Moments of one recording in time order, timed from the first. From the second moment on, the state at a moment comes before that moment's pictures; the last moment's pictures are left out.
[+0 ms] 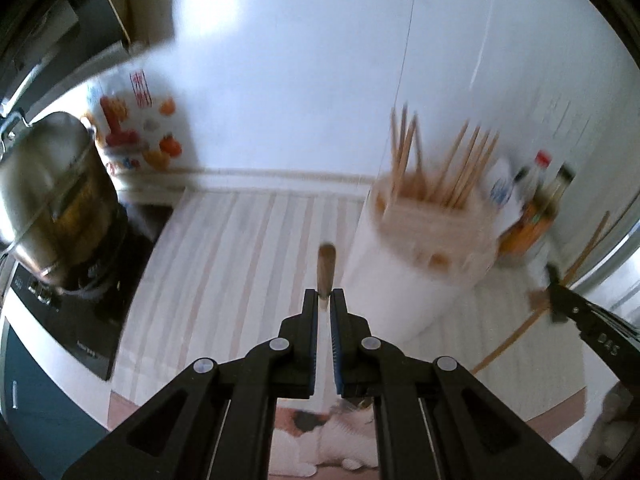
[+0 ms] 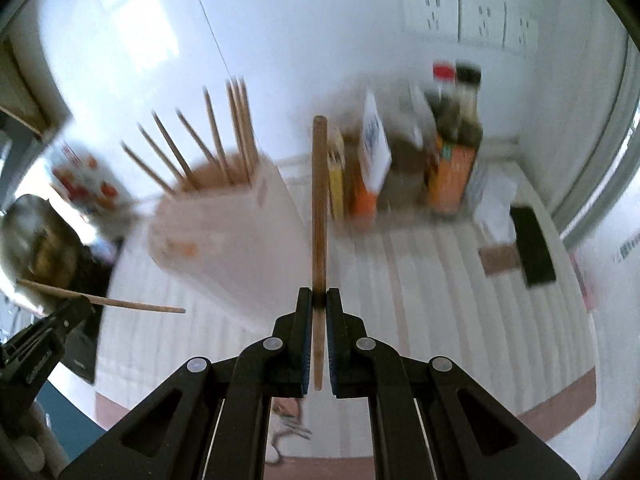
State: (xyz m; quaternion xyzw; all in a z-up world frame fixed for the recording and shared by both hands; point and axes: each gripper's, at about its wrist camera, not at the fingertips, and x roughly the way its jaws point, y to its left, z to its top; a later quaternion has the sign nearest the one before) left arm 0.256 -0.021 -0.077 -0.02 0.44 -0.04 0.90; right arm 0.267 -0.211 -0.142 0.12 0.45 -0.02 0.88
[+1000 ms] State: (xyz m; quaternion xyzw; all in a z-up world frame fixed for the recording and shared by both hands) left arm 0.346 -0.064 0.048 -0.06 0.35 -0.12 0.93; right arm 0.394 -0.224 -0.022 0.17 0.35 0.01 0.92
